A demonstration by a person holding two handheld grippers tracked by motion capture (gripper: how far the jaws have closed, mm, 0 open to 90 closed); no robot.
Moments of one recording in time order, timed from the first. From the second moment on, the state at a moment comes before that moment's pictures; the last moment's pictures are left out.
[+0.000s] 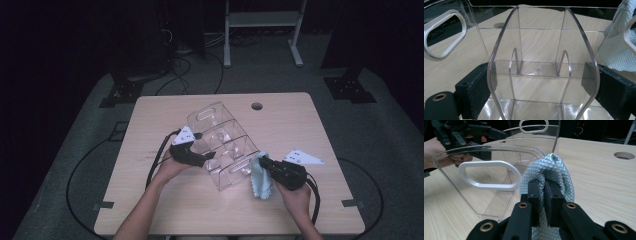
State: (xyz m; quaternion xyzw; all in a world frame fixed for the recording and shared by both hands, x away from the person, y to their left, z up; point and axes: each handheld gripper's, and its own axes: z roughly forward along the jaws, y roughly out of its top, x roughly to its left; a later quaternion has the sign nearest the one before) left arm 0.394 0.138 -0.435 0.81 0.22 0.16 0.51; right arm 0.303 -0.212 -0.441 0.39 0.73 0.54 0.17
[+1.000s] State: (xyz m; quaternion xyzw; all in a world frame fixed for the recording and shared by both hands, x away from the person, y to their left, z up) left arm 0.342 0.157 -0.437 0.80 0.26 0.19 0.51; right arm 0.303 -0.201 -0.427 0.33 0.76 0.54 0.16
